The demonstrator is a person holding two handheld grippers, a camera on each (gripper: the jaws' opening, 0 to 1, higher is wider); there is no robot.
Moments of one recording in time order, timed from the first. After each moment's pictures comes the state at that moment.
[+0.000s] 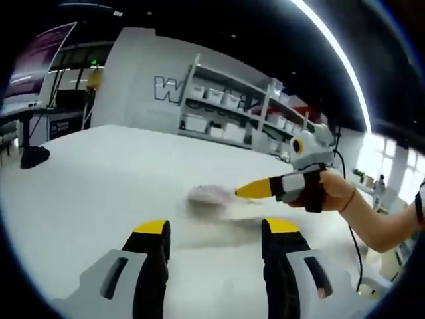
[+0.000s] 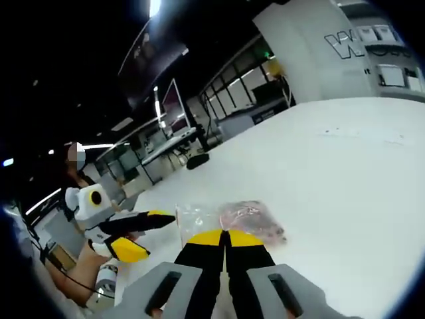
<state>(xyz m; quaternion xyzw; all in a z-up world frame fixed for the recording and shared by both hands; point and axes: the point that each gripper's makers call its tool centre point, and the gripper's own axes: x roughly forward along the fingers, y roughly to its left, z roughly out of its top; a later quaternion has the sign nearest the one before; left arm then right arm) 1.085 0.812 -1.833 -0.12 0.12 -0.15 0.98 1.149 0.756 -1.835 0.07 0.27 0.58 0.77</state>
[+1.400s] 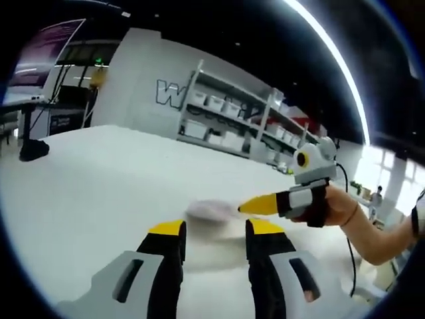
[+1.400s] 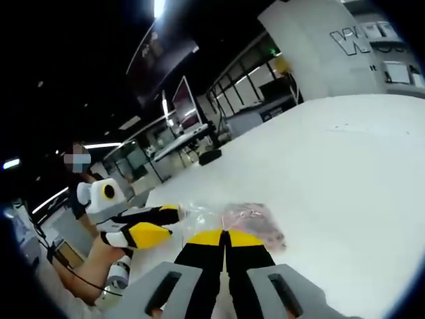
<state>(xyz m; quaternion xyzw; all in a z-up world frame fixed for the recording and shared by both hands) 1.084 0.809 -1.825 -0.15 0.10 -0.15 0.97 1.123 0.756 -1.831 0.08 0.28 0.60 0.75</state>
